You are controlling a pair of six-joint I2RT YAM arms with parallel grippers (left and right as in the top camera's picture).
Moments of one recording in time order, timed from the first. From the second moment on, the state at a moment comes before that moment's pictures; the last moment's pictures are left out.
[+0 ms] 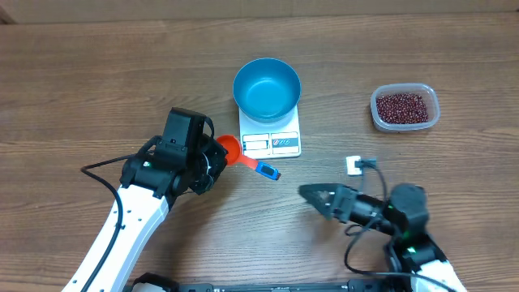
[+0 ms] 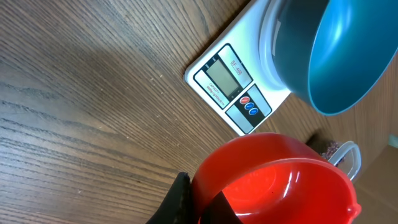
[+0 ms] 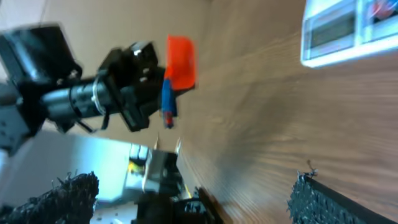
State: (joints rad) left arm -0.33 1.25 0.98 -0.80 0.19 -1.29; right arm 0.31 0.81 0.16 0.43 -0.85 1.05
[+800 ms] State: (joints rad) left arm -0.56 1.36 0.98 -0.77 0.17 -1.41; right arm 0.60 1.15 0.20 0.87 -0.48 1.11
